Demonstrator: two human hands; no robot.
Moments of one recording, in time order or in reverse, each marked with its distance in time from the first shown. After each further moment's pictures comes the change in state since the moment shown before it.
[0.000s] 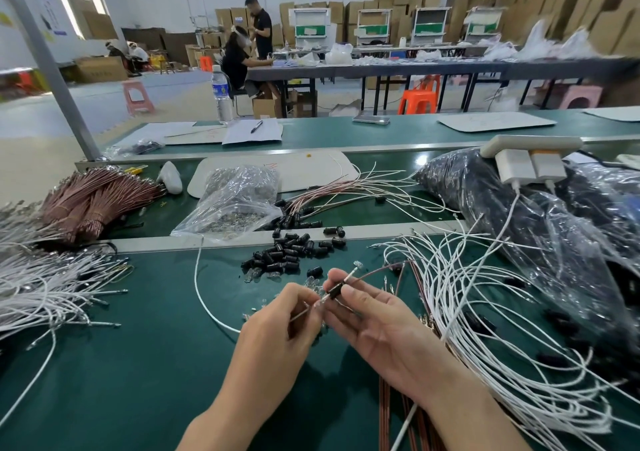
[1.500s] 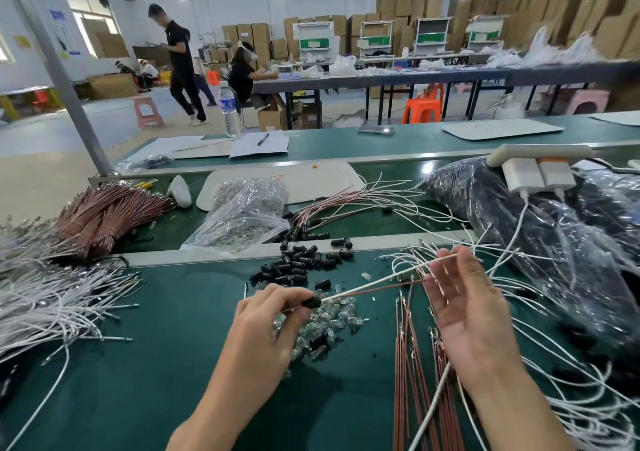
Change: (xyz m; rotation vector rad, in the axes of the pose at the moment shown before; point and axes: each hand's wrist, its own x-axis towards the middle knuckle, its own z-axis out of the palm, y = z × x) left_hand 0.012 -0.016 -0.023 0.049 0.032 -0.024; right_hand -0.019 -0.048 -0.017 0.025 0.402 -0.571
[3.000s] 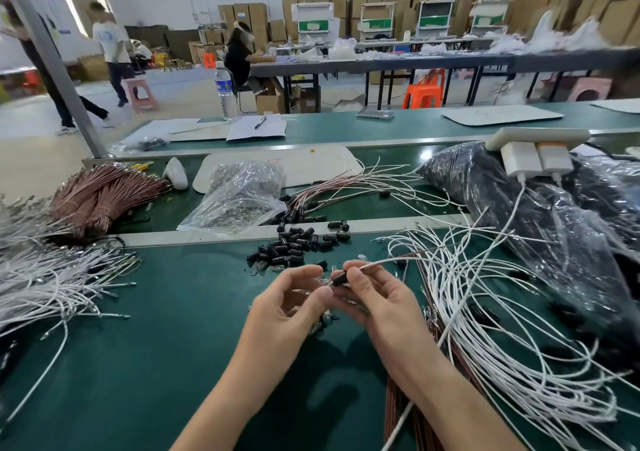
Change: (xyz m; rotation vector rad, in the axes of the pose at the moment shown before) left_hand -0.004 0.027 0.017 -0.557 -0.068 -0.295; right_hand -0.027 0.062 0.028 -0.271 -0.238 0.172
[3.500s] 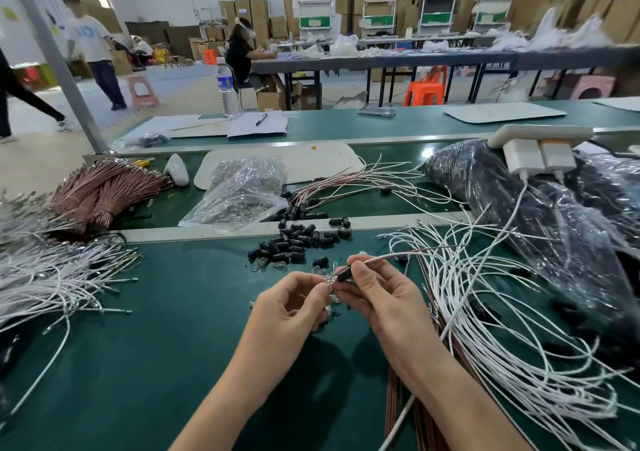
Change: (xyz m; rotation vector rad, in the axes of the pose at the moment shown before) left_hand -0.004 0.005 0.002 0.002 -0.026 0.001; right_hand -0.002 -0.004 0.001 -0.018 -0.004 -0.011
